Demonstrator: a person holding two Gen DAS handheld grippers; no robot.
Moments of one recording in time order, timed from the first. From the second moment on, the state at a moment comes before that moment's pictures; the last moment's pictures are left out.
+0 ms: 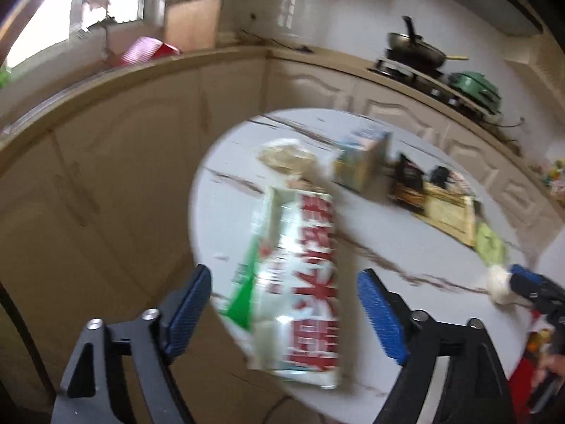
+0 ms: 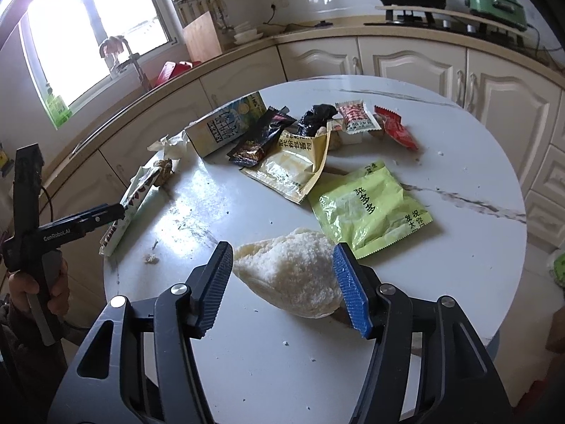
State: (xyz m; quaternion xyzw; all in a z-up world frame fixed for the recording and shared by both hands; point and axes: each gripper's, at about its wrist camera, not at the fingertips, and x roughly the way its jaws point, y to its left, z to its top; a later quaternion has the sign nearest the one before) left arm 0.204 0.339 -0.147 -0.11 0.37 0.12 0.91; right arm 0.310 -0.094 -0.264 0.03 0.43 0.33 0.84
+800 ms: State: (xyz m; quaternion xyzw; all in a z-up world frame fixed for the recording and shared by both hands) left arm 0.223 0.361 -0.174 -0.14 0.43 0.11 0.88; right arm 0.316 -0.090 -0.268 0.03 0.43 0.33 0.84
